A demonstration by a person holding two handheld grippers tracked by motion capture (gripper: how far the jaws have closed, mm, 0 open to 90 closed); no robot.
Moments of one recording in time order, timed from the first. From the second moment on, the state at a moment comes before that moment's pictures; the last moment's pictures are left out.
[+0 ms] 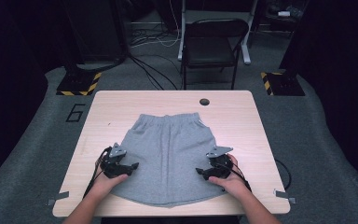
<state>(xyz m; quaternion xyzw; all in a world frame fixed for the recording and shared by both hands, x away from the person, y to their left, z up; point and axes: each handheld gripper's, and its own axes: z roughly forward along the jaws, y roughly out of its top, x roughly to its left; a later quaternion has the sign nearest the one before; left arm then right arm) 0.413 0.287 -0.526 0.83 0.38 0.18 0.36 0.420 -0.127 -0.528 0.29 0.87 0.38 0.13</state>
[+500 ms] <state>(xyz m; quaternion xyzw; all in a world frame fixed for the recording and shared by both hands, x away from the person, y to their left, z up) 0.413 0.287 -0.526 0.83 0.38 0.18 0.36 0.420 -0.127 -0.528 0.29 0.87 0.38 0.14</state>
